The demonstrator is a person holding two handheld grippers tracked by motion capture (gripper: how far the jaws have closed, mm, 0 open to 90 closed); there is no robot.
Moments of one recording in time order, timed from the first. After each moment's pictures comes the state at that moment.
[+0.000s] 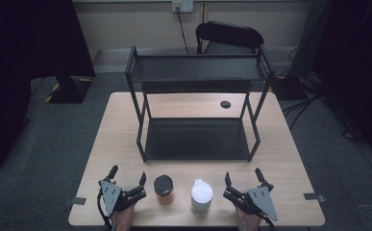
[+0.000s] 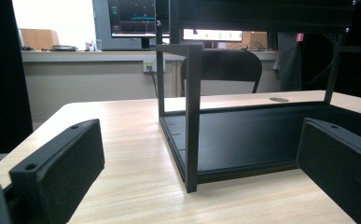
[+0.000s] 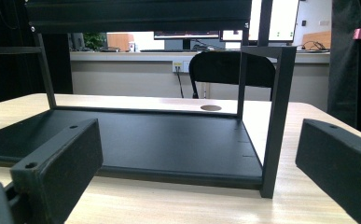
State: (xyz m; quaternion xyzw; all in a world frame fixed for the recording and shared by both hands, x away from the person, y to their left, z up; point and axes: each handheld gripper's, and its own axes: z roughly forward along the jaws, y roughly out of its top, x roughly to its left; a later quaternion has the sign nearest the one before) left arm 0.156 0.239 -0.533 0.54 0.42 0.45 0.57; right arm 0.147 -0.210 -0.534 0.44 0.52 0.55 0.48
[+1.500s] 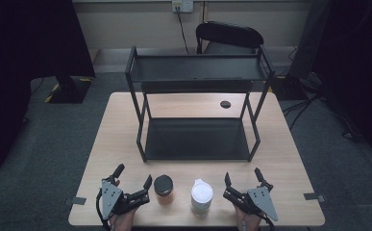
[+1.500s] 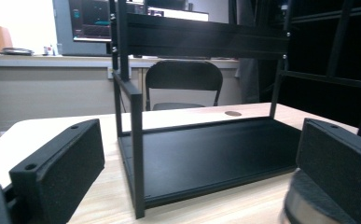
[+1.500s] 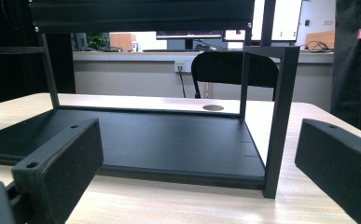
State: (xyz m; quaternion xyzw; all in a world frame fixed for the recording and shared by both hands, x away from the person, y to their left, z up) left arm 0.143 0.243 -0.496 0.56 0.38 0.40 0.62; right arm 0.147 -0.212 -0.534 0.44 0.52 0.55 0.48
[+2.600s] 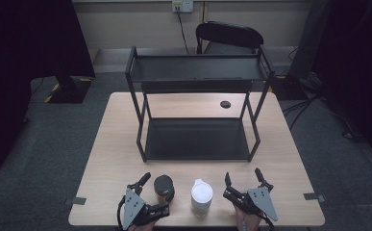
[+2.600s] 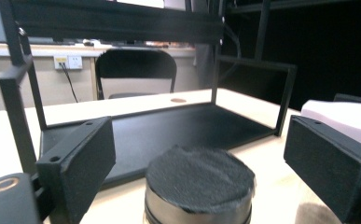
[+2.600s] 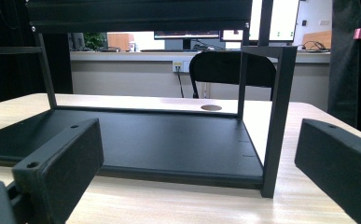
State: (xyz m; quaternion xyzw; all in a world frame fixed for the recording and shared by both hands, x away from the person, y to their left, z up) left arm 0.135 0.211 -0.496 0.61 0.34 0.34 0.63; right arm 0.146 -0.210 -0.534 0.44 0.52 0.55 0.48
